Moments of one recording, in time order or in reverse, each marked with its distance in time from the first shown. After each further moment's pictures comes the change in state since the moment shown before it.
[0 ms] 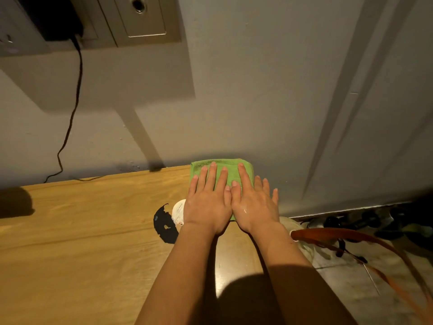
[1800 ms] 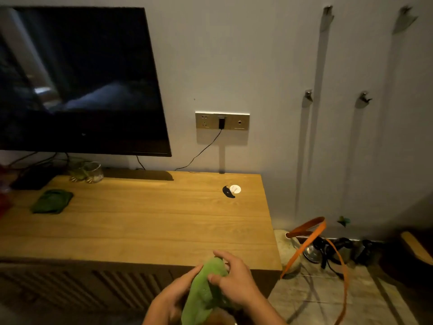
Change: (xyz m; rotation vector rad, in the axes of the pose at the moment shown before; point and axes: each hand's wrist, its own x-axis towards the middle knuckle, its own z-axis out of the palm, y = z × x) left_hand -0.551 -0.039 -0.150 -1.669 -0.511 -0.813; right_hand -0.541 -0.100 -0.060 0.598 -0.369 -0.145
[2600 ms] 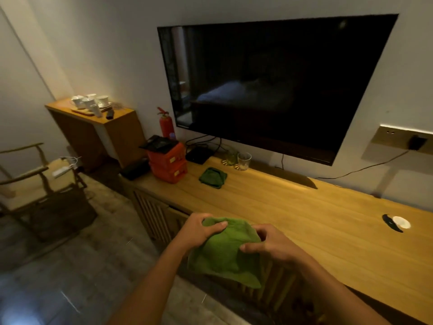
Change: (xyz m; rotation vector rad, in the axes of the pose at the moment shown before) left_hand -0.290 0.049 -0.390 0.440 0.581 0.735; right_hand 0.003 -0.259 0.330 -0.077 -0.645 -0.301
